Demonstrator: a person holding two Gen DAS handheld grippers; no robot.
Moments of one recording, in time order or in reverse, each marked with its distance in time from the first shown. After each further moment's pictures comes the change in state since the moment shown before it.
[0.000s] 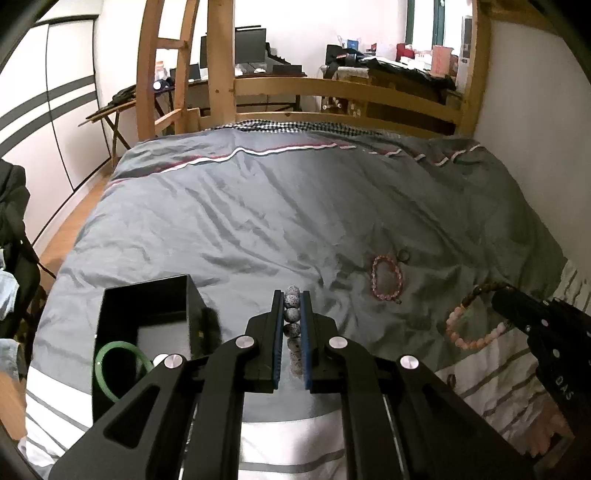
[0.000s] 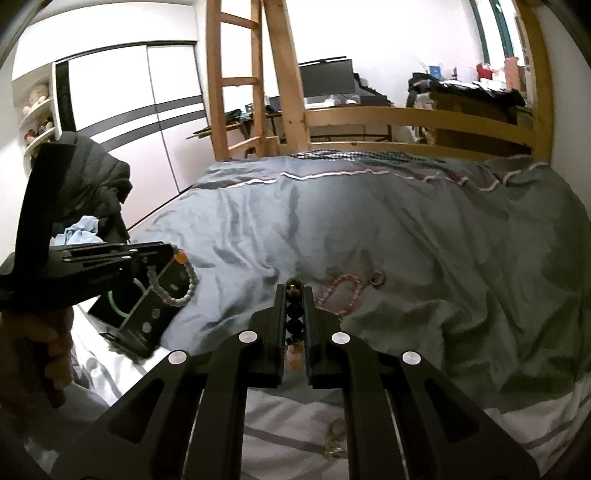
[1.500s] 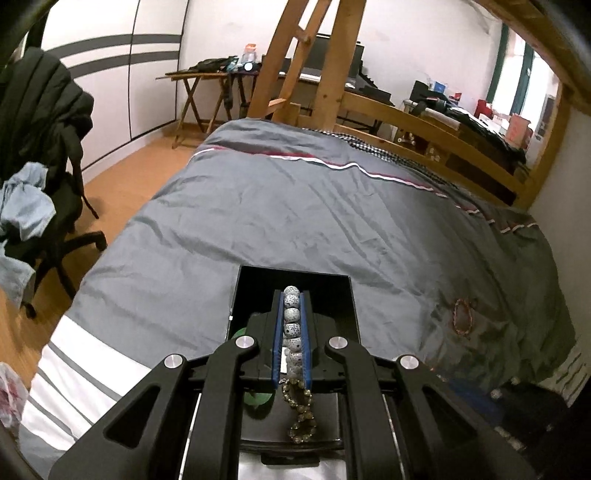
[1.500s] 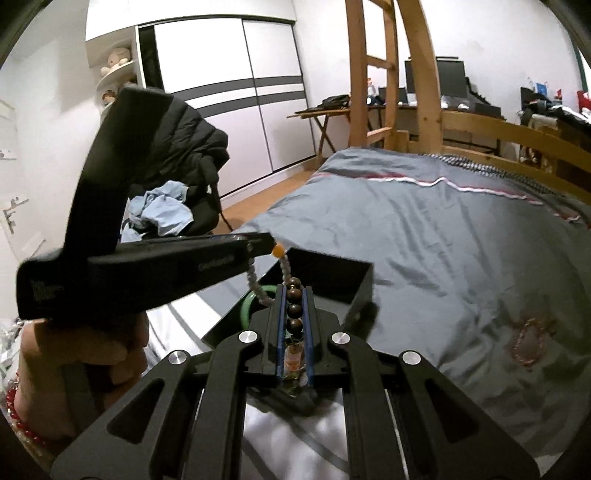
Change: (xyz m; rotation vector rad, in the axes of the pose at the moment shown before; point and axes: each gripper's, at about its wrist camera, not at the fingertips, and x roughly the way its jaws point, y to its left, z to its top) left arm -0.024 0.146 -0.021 -0.308 -0.031 0.095; right arm 0.068 0.194 0.006 -0.164 0.058 0.324
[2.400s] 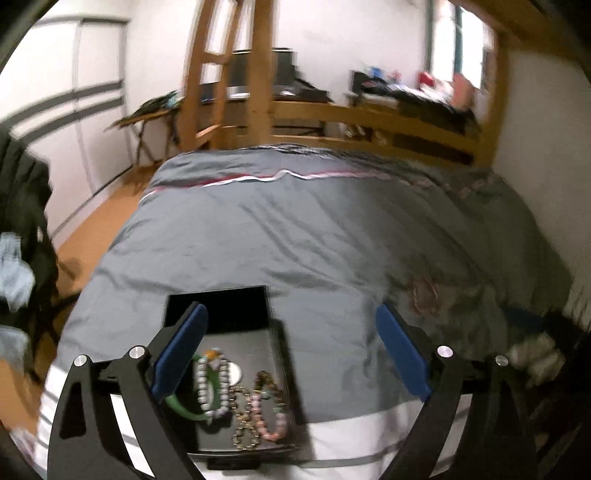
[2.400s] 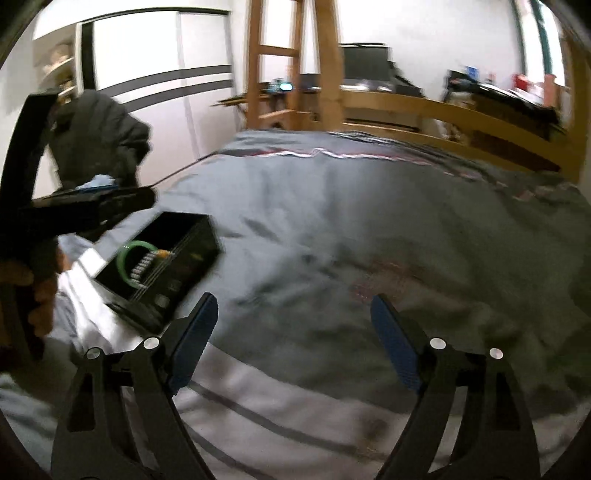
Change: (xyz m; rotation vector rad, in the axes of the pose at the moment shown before) left arm -0.011 -0.092 -0.015 0.291 -0.062 -0.059; right arm -0.094 -0.136 -0.045 0.075 0.052 -0.305
